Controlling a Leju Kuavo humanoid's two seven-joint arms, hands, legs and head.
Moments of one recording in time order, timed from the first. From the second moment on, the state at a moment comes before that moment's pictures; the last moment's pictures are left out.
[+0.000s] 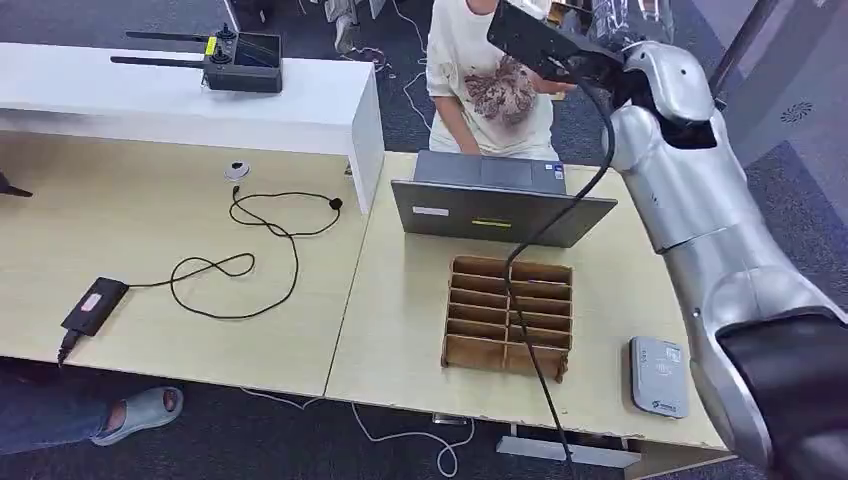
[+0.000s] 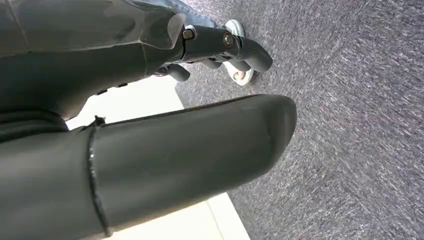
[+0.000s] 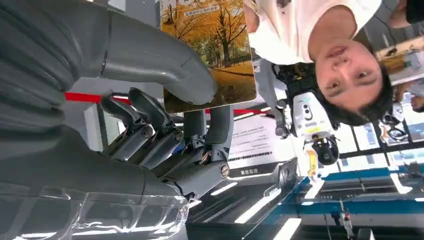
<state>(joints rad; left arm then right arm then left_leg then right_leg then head) -0.01 -0.14 0.62 -0.18 -1.51 -0.36 0.22 -1.27 -0.04 0.49 -0.43 0.94 0.00 0.03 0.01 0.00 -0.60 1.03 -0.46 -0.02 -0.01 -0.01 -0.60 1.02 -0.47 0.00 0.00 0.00</state>
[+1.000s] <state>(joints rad) -0.01 -0.14 0.62 -0.18 -1.51 -0.35 0.22 -1.29 -0.09 0.39 -0.39 0.75 -0.04 -0.13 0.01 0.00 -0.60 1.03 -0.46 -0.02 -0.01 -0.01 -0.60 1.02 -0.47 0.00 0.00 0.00</state>
